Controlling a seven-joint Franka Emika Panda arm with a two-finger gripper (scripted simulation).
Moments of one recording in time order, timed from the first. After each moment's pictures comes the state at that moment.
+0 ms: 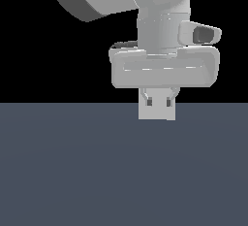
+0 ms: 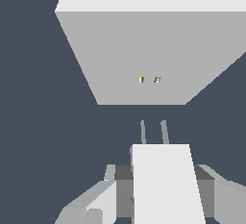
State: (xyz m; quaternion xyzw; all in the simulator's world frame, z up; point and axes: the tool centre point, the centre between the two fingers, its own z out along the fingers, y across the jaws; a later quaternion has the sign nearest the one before) arm -0.017 -0.079 0.100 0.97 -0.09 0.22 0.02
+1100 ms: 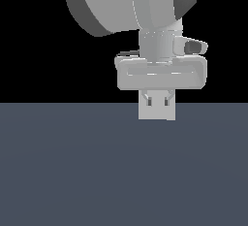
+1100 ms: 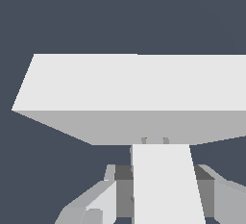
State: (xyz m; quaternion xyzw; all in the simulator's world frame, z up) arm 0.026 -0.088 0.100 0.97 -0.09 0.21 0.02
